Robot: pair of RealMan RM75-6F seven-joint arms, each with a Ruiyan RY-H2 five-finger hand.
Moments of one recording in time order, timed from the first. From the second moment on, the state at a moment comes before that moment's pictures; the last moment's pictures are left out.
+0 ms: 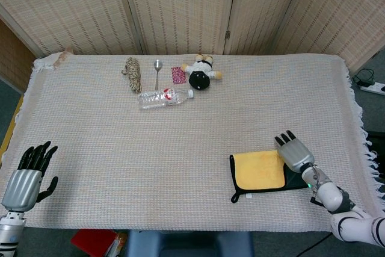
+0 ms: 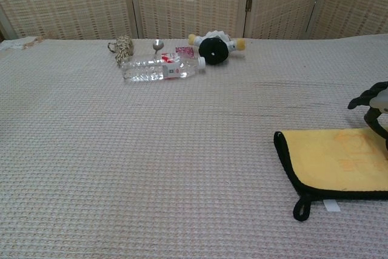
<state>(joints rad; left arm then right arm) -0.14 -1.21 -0.02 -1.47 1.56 1.48 0.02 0.70 -1.19 -0.13 -1.53 -1.04 0.80 -0.64</state>
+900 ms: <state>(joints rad) -0.14 -1.22 -0.01 -1.49 1.58 1.48 0.05 0.48 -1.04 -0.24 -1.71 -1.17 1.00 -0.58</state>
